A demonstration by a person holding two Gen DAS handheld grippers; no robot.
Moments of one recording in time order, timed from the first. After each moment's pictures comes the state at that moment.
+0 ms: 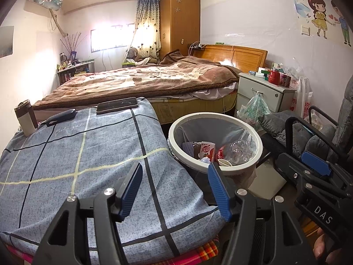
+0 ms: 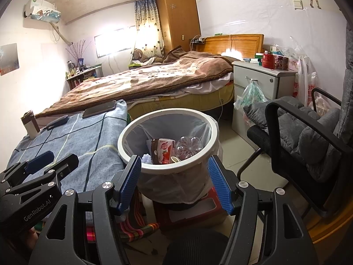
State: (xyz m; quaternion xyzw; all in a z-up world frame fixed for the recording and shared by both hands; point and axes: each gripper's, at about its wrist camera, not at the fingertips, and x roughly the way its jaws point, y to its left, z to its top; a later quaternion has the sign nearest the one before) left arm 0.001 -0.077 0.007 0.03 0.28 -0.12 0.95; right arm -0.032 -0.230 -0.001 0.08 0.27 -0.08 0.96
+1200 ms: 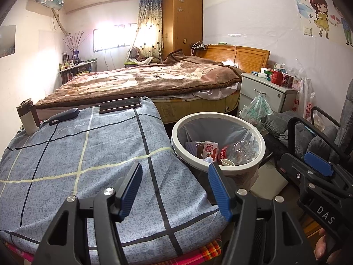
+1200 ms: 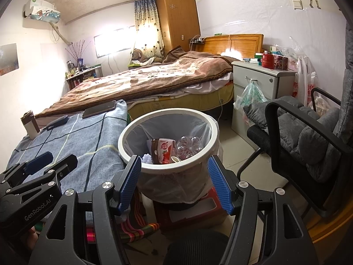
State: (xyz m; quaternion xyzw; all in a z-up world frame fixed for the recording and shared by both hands) left arm 0.000 -0.077 0.008 0.03 0.28 -0.12 0.95; right arm -0.031 -0.230 0.001 0.08 0.27 -0.08 0.96
